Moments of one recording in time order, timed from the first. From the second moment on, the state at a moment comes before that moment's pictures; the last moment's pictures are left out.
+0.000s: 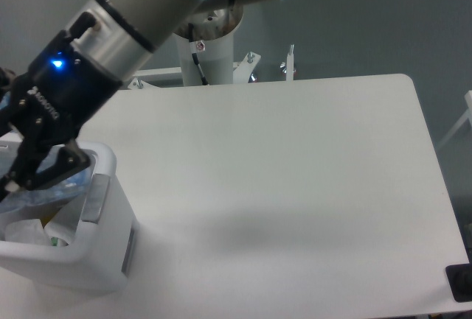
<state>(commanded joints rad) 2.19 -1.94 -1.15 -0.90 0.61 0.53</state>
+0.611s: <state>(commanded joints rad) 2.23 -1.94 -1.23 -0.86 0.62 0.53</state>
